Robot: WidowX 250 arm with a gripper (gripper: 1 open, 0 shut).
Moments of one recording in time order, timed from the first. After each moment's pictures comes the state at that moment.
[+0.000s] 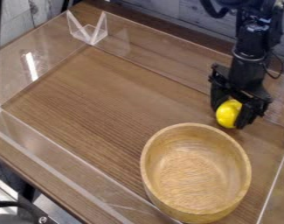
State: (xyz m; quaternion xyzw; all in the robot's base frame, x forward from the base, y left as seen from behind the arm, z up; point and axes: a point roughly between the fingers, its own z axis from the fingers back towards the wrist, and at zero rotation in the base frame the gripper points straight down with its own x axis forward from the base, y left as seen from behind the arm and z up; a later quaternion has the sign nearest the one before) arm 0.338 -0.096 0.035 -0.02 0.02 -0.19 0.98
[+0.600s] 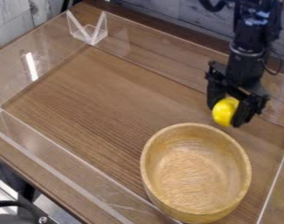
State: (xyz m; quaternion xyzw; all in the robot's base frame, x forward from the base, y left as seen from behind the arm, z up) arm 0.330 -0.092 0.054 -0.02 0.02 -0.20 0.98
